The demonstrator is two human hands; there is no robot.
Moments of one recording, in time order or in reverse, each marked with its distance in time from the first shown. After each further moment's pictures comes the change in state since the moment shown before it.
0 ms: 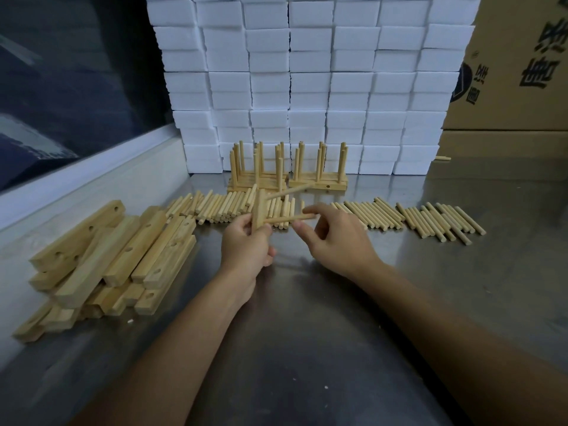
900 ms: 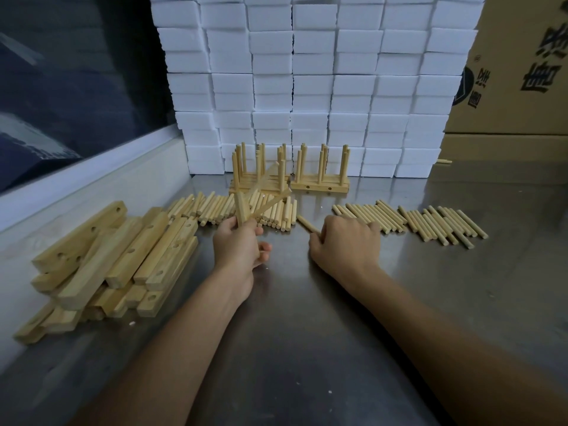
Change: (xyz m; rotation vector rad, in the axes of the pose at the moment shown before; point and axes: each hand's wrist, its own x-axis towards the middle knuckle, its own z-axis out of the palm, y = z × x) left_hand 0.005 0.007 -0.006 -0.179 0.092 -0.093; right_hand 0.003 -0.006 0.009 -0.585 -0.020 0.208
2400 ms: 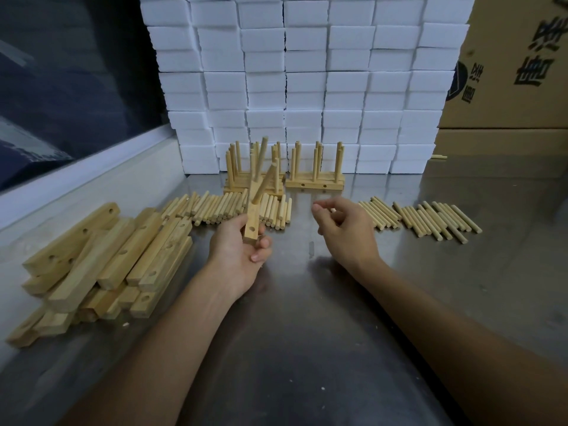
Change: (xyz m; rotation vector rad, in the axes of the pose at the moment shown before) left_hand -0.016 0.017 0.001 -0.315 -0.233 -0.285; right_hand 0.005 0.019 0.004 0.873 0.110 0.029
